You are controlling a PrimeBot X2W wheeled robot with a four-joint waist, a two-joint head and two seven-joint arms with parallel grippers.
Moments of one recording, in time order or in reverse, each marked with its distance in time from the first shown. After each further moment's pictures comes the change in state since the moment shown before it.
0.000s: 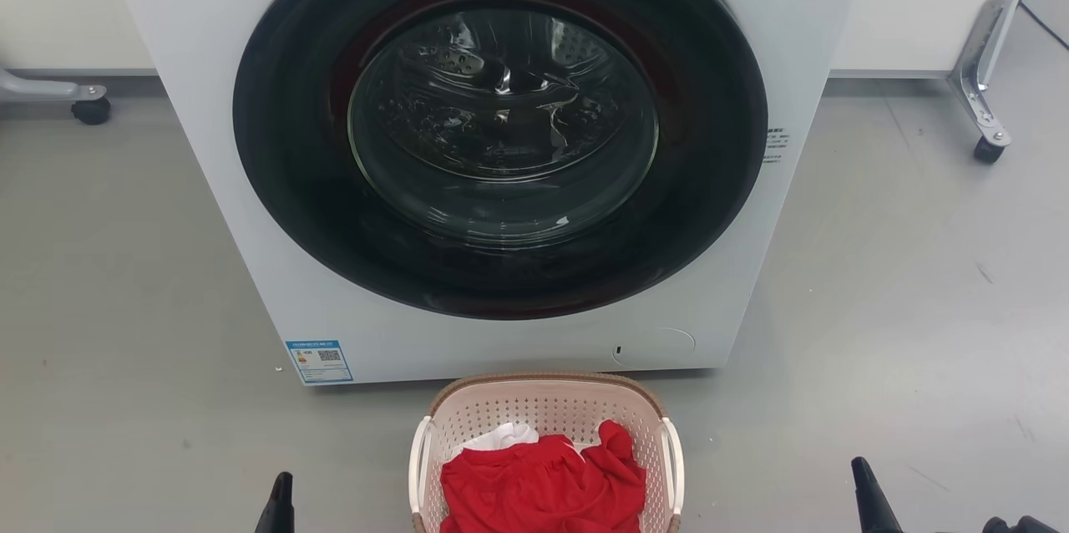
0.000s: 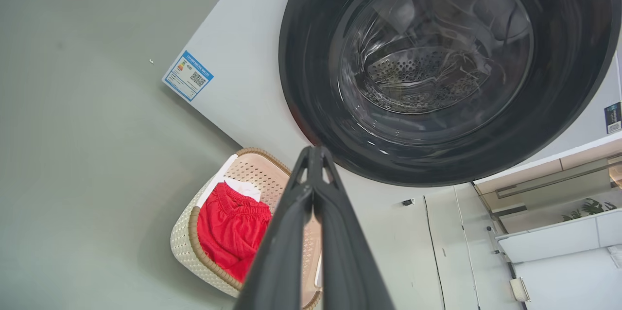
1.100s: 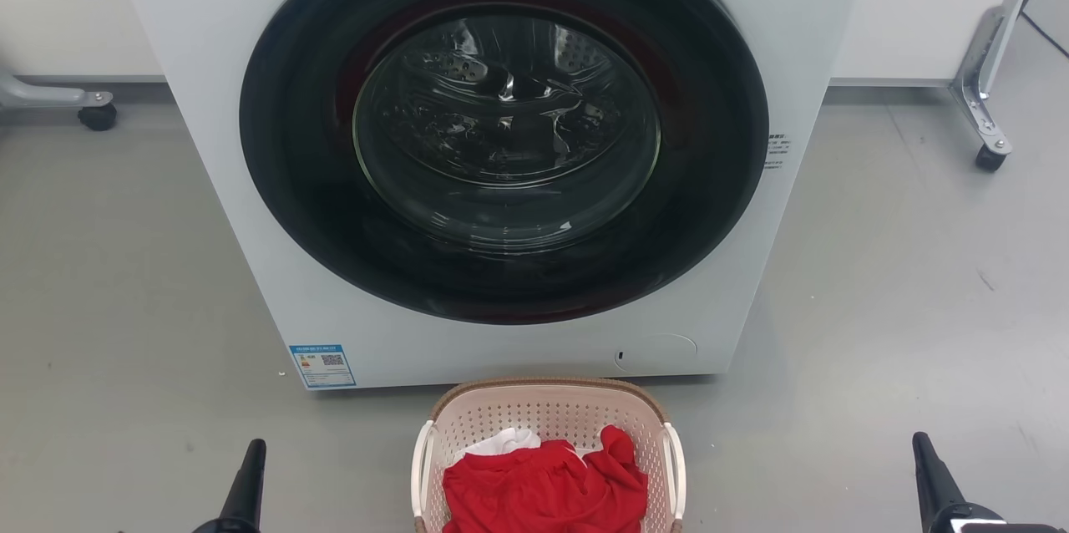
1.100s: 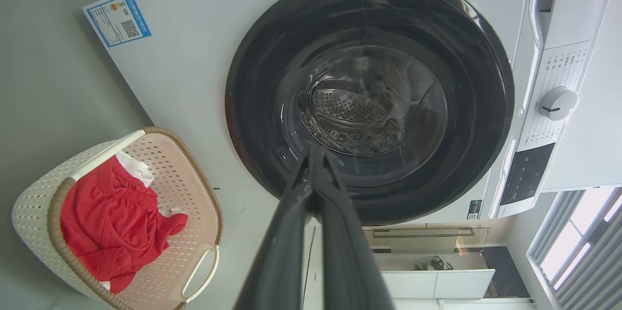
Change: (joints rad) left arm -0.058 -0.010 0.104 0.021 -0.441 -0.080 0.116; right arm -0.039 0.006 -0.169 0.016 0.404 0.085 0.111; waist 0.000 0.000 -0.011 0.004
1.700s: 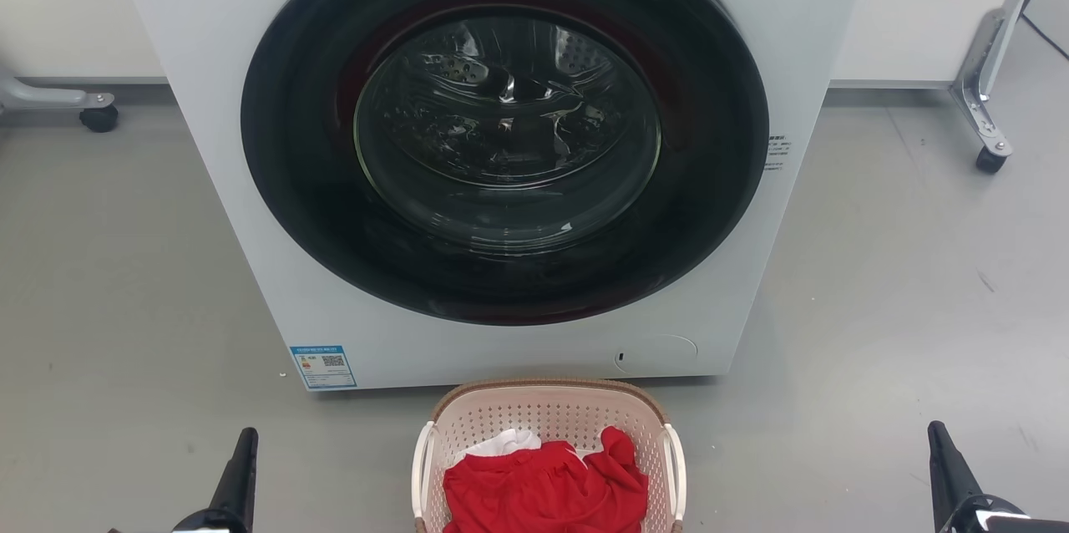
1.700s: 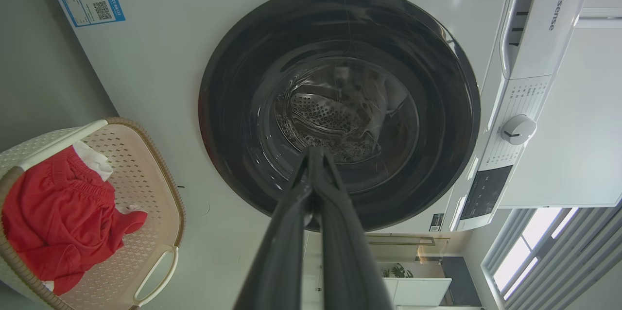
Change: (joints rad) left arm -0.019 -0.003 0.030 0.007 -0.135 -0.025 0.031; right arm -0.018 0.002 -0.048 0.004 0.116 0.023 0.034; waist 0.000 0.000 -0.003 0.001
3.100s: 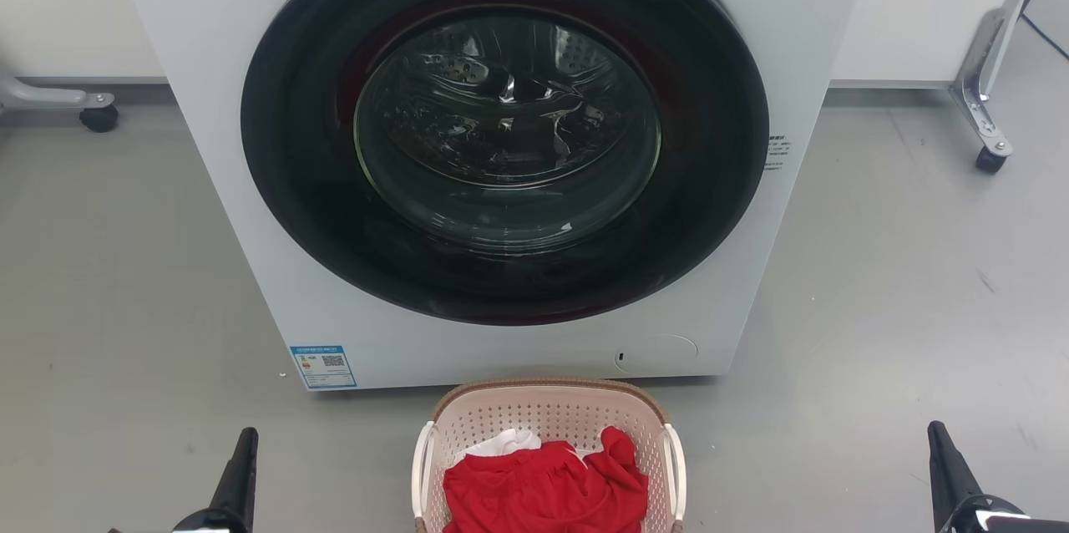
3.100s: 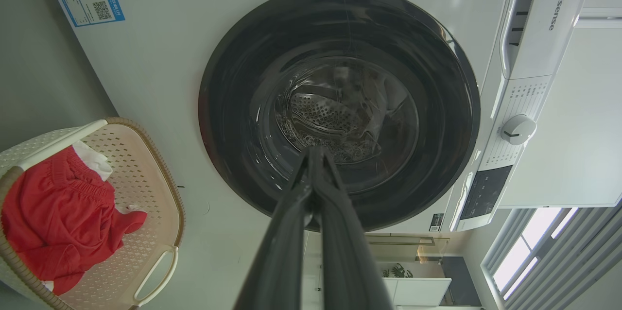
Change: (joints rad) left arm 0.000 0.000 0.000 0.000 0.000 0.000 0.000; right arm 0.000 0.000 0.000 0.000 0.000 0.000 0.000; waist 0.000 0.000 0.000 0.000
